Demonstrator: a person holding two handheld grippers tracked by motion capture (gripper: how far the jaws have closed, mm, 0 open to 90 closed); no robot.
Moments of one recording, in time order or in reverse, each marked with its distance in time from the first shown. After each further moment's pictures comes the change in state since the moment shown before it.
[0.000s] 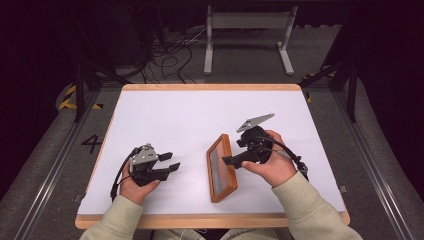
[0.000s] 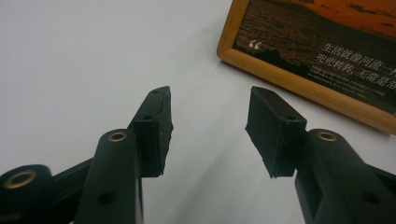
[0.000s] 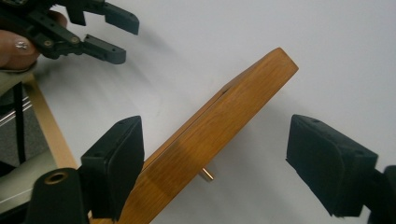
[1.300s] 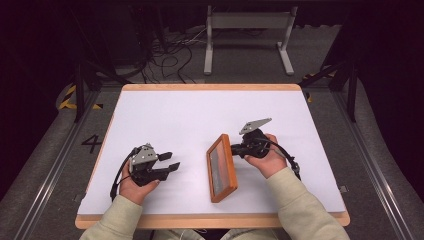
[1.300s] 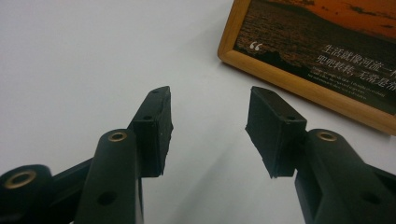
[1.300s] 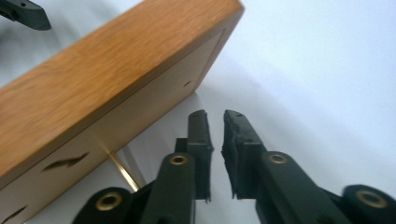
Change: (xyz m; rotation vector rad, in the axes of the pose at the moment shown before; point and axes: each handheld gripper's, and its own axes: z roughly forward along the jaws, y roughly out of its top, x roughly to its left) left arm 0.000 0.000 -0.001 -0.006 0.004 0.001; right arm -0.055 -0.031 0.051 -0.039 0.031 -0.064
